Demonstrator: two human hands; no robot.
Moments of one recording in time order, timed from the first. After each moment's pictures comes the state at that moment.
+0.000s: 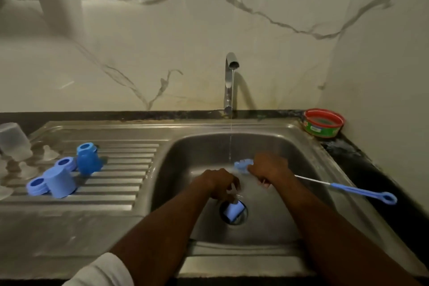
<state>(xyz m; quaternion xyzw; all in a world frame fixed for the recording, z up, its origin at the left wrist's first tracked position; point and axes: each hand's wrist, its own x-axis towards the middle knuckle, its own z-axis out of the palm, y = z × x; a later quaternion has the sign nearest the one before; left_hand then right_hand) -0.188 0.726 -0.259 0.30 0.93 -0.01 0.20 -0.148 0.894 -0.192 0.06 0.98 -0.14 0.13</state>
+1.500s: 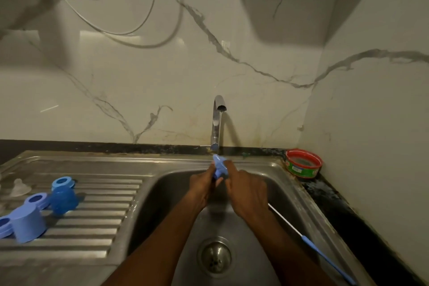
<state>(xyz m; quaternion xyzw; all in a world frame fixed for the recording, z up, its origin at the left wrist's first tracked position) -0.223 0.753 -0.216 -0.10 0.56 0.82 0.08 -0.142 0.861 -0.150 0.06 0.98 -0.15 -0.07</state>
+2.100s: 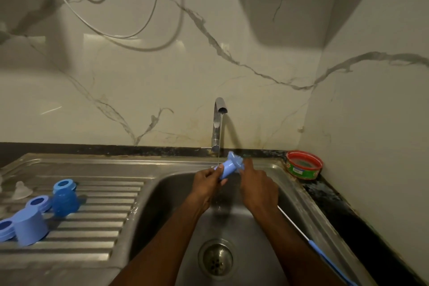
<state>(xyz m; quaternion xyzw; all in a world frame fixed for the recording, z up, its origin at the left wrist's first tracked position) -0.207 0.756 -0.200 0.00 0.60 0.80 0.06 -0.136 0.877 -0.140 0.13 0.98 -0.11 -0.12</state>
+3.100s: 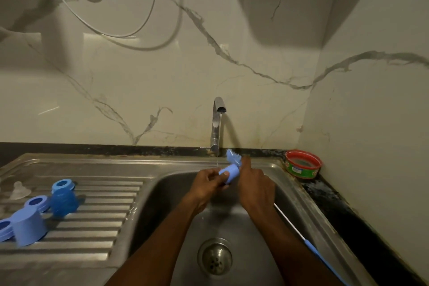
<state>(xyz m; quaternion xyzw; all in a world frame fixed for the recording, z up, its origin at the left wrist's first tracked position) -0.201 0.746 -0.203 0.11 0.65 0.75 0.06 -0.134 0.871 -0.138 0.13 0.98 -0.09 -0.13</state>
